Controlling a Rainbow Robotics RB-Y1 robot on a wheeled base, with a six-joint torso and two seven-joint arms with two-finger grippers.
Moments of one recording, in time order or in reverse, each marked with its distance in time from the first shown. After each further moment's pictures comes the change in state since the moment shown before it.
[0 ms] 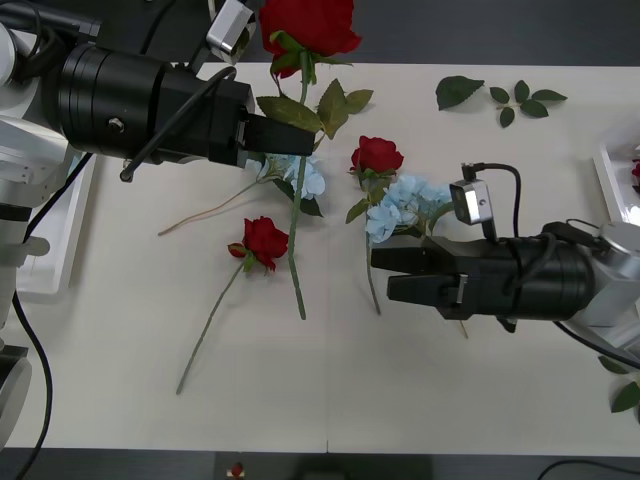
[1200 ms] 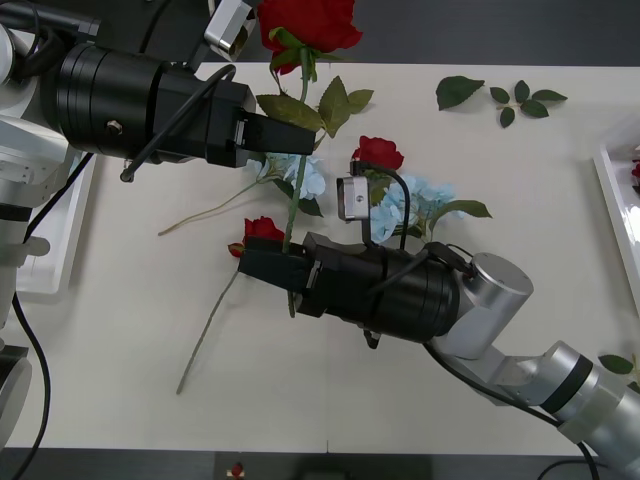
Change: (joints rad) right arm 0.000 0.326 0.106 -0.095 0.036 -0.340 0.000; left arm 0.000 0.000 0.000 0.000 0.014 0.000 -0.031
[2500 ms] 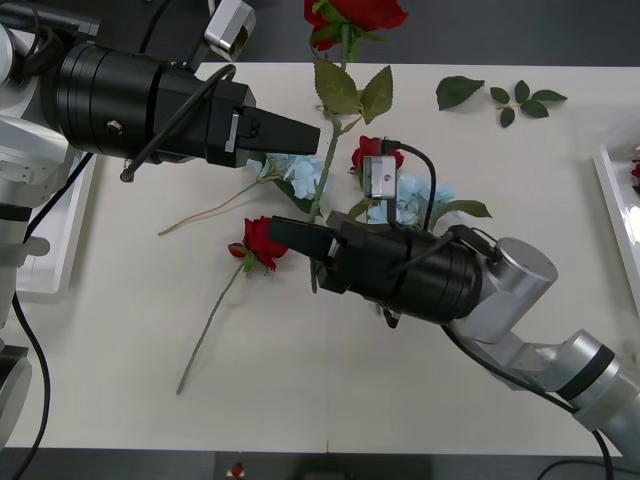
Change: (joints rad) right arm 0.000 -0.035 -0.074 0.000 0.000 0.025 0.000; left arm 0.000 0.000 0.000 0.000 0.000 0.000 0.000
